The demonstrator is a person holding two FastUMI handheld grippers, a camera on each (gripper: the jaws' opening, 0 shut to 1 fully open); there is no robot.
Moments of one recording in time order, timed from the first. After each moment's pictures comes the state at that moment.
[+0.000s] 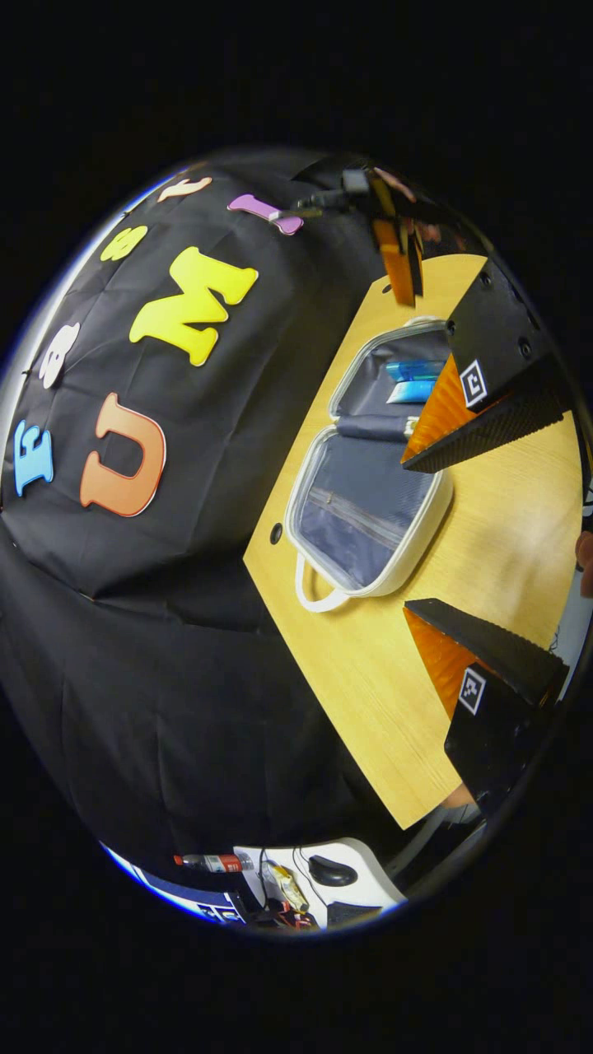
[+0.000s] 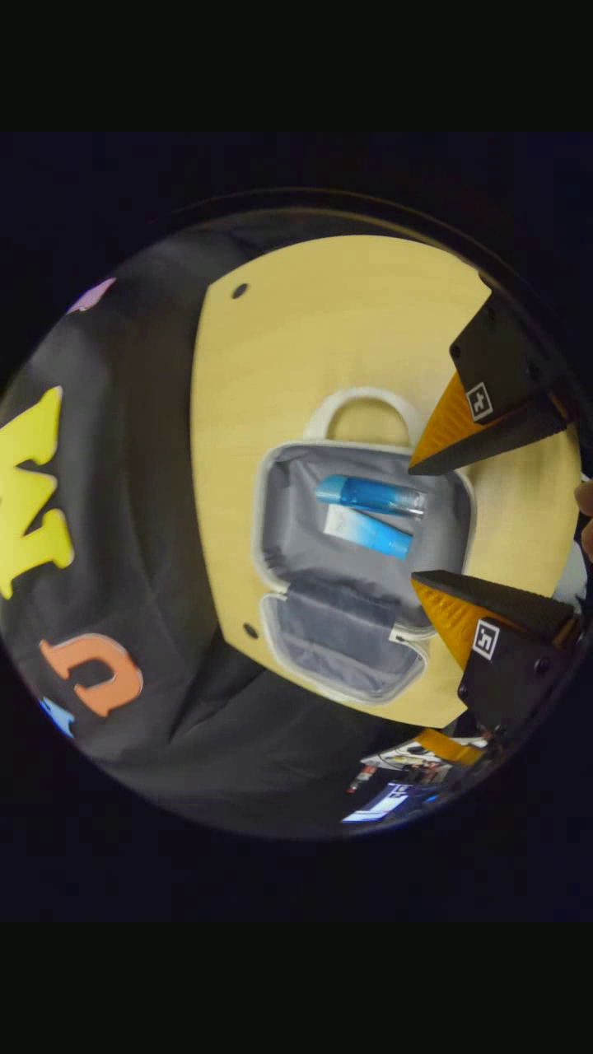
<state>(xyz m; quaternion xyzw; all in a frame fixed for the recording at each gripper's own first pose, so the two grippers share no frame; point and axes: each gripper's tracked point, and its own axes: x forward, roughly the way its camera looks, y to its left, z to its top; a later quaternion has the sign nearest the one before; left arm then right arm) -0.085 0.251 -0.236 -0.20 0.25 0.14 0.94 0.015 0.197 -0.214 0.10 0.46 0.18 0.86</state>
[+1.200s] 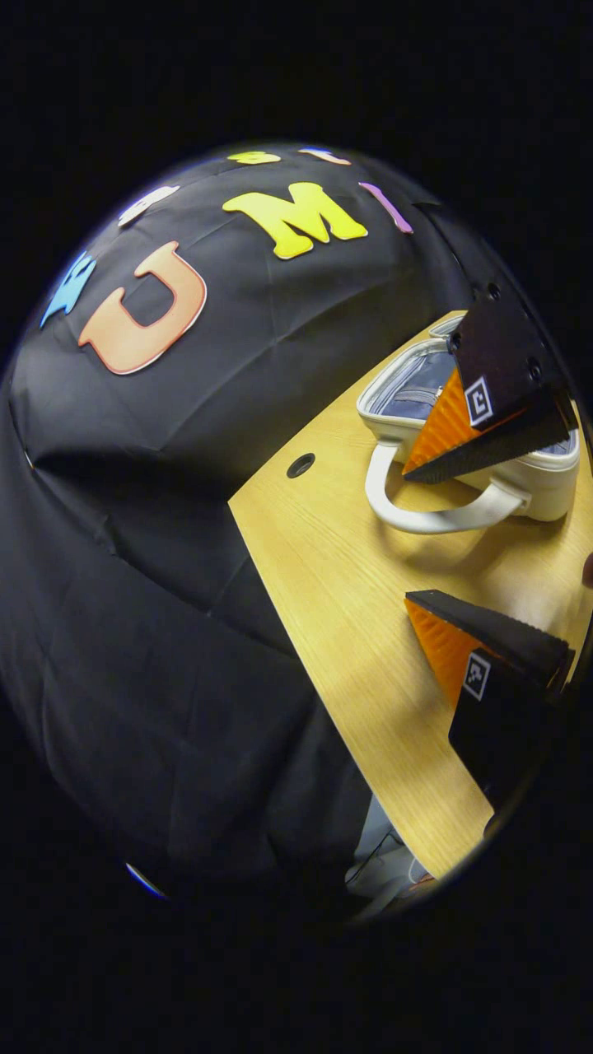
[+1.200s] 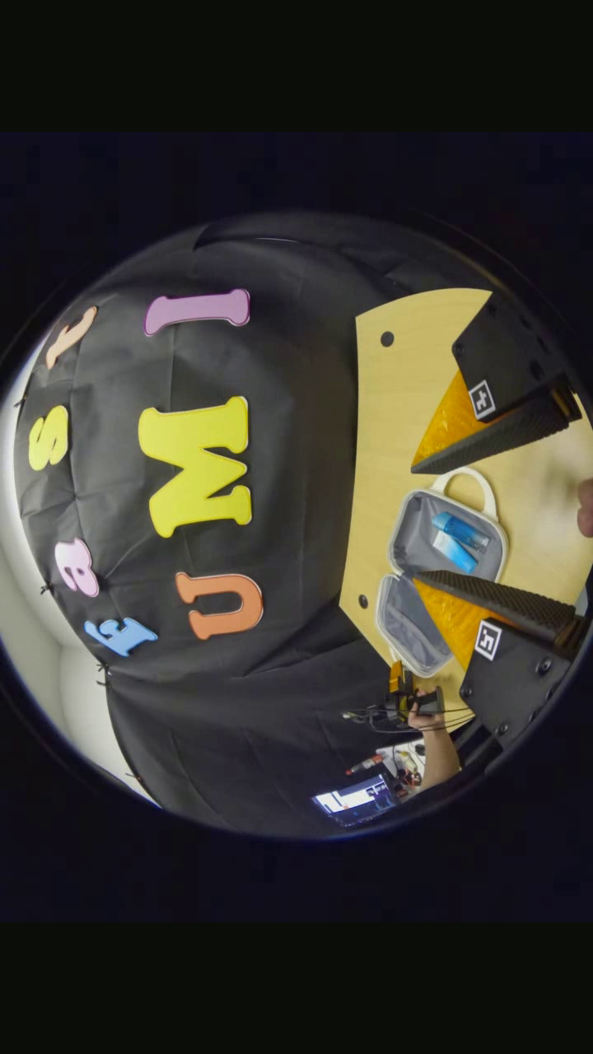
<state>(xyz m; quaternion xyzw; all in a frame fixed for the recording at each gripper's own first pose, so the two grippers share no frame) 0.072 0.399 -0.352 -0.39 0.28 0.13 0.87 -0.012 0.103 -0.049 0.07 0.24 0.20 0.95</state>
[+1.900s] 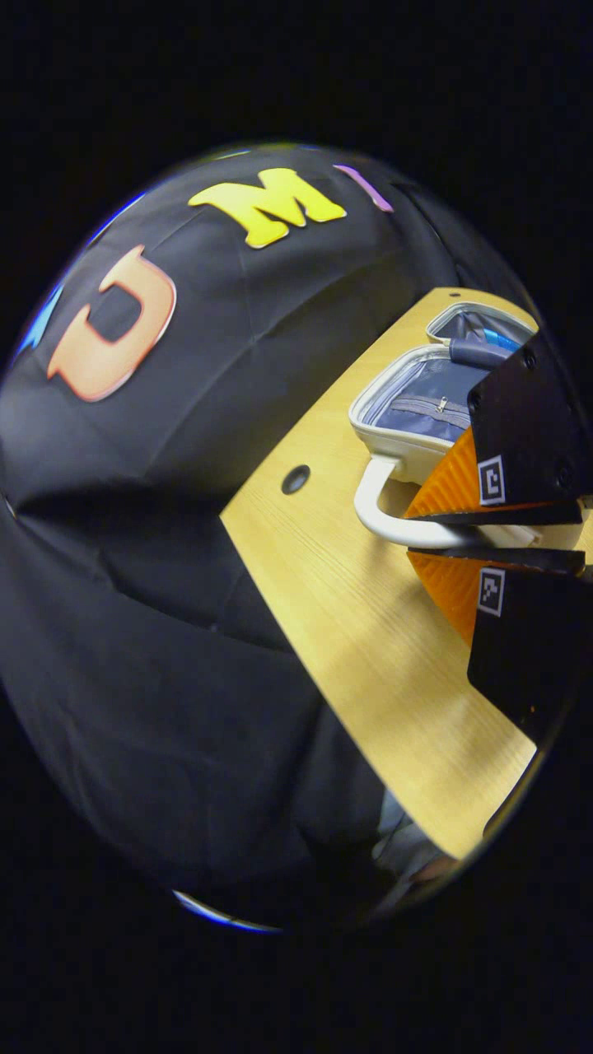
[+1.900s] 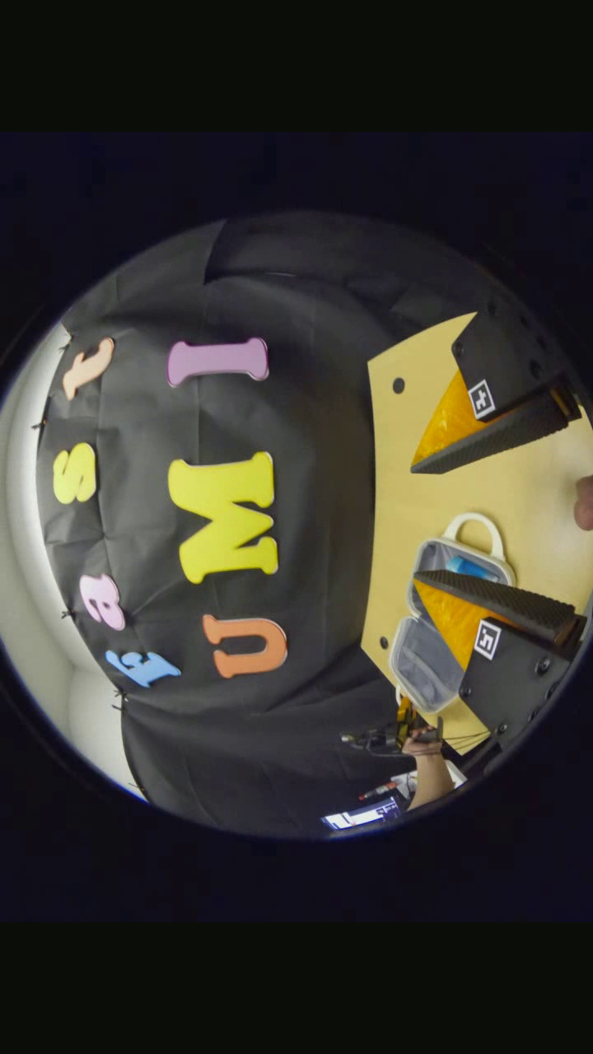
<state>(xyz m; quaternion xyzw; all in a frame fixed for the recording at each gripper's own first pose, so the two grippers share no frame) 0.097 0.383 -0.292 -0.28 0.30 0.14 0.90 -0.017 0.037 -0.026 0.07 0.19 0.09 0.98</state>
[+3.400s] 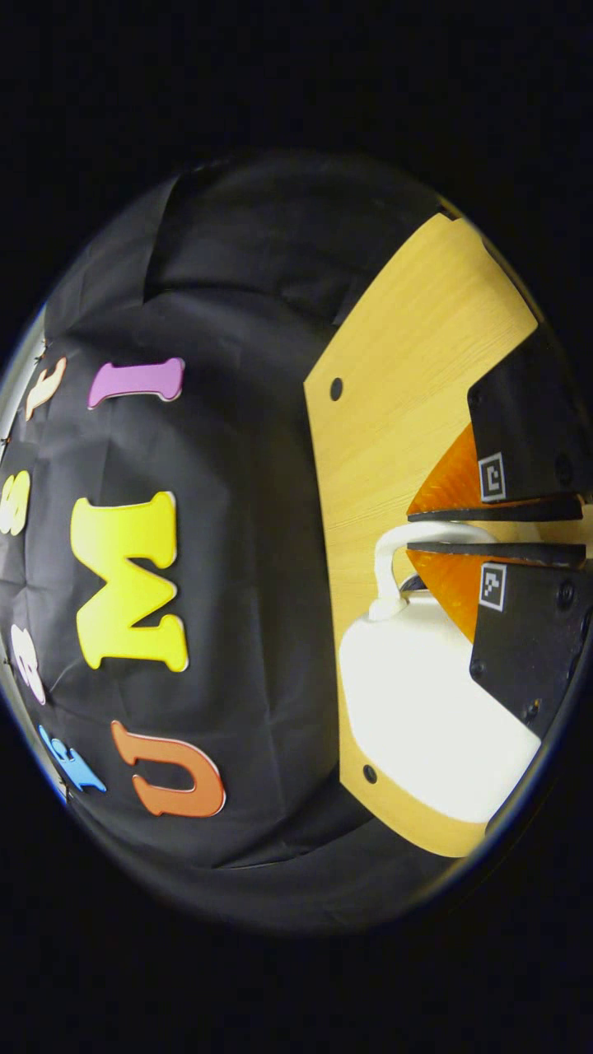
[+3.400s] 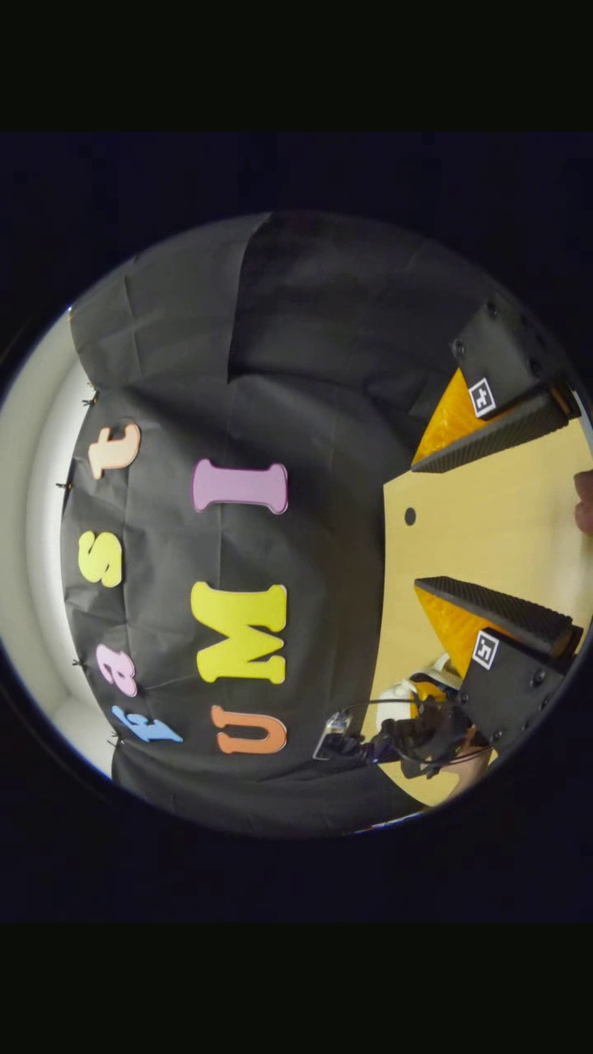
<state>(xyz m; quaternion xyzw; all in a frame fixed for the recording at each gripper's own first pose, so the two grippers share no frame) 0.115 -0.110 -0.253 0.04 0.24 -0.07 0.97 -0.066 -0.161 -0.037 0.01 0.17 -0.08 0.98</state>
